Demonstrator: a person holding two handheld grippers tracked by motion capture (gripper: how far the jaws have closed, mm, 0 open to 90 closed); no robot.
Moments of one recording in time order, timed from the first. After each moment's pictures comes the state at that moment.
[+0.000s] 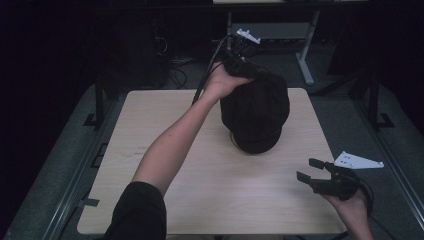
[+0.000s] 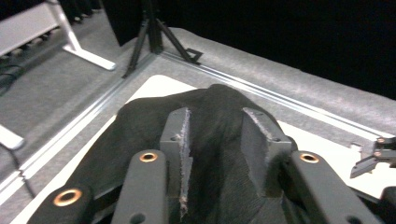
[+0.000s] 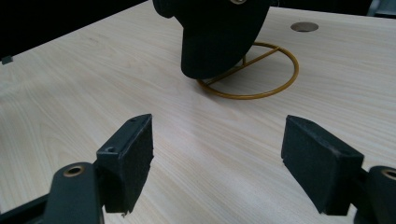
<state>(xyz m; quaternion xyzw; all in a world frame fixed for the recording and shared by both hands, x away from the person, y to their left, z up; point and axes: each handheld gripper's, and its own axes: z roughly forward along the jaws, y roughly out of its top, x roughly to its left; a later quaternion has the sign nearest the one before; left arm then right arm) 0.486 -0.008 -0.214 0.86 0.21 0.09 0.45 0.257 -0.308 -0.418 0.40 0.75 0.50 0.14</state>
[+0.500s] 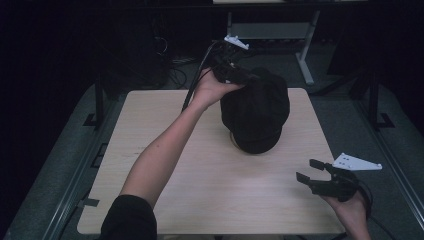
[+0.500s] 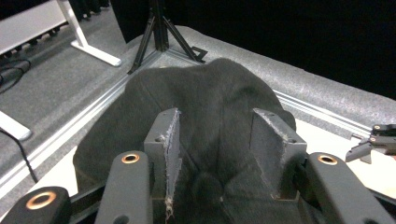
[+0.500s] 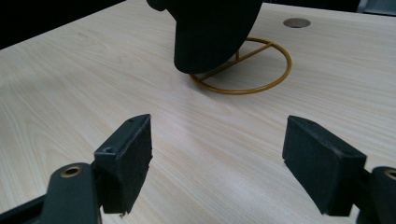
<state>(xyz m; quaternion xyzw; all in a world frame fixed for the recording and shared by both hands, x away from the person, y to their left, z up) 0.470 0.018 -0.222 0.86 0.22 0.09 0.46 0.255 -0.306 -0.421 0.41 0.75 0.49 0.16</state>
